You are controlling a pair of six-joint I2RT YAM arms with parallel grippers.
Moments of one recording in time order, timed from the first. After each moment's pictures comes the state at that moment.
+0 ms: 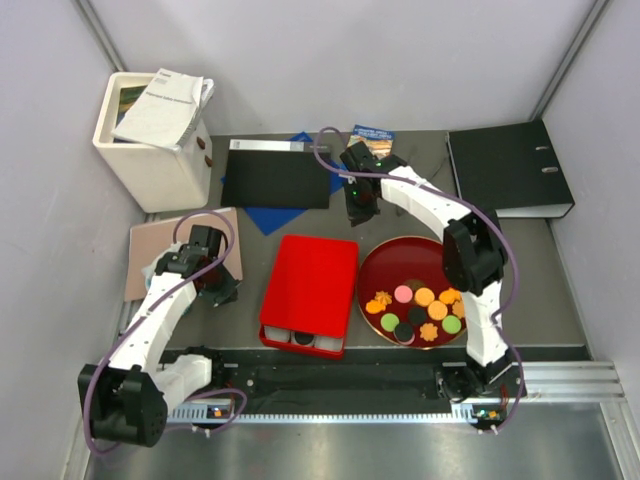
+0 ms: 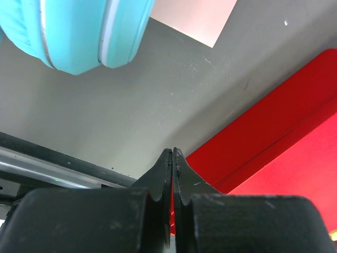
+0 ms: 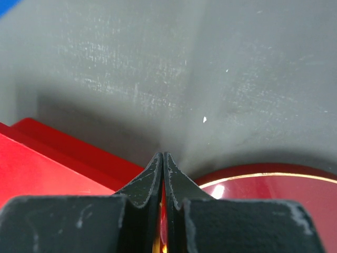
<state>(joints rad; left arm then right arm) -0.13 1.03 0.75 -0.94 -0.06 -0.82 0.60 2.09 1.83 -0.88 0.01 0.42</state>
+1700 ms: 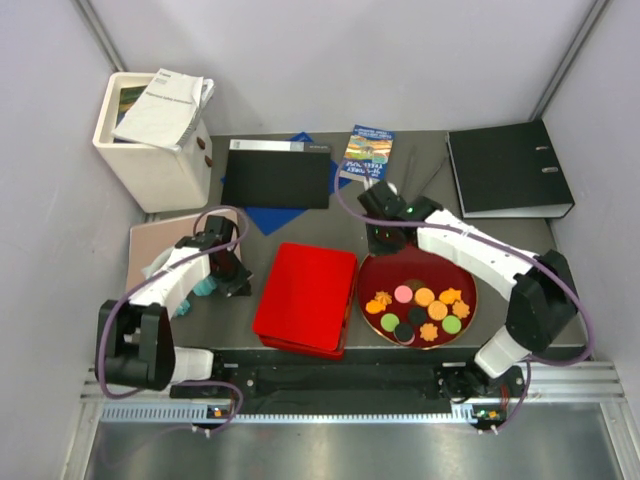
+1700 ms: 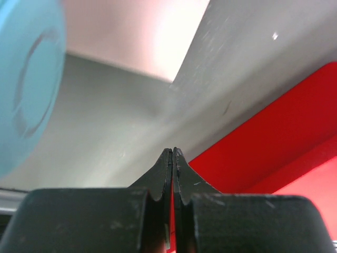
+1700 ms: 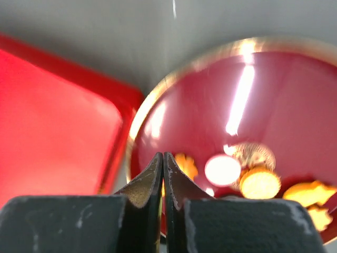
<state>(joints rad) -0.13 1.30 0.75 -0.76 0.06 -0.80 0.72 1.58 1.34 -0.80 0.18 0.51</state>
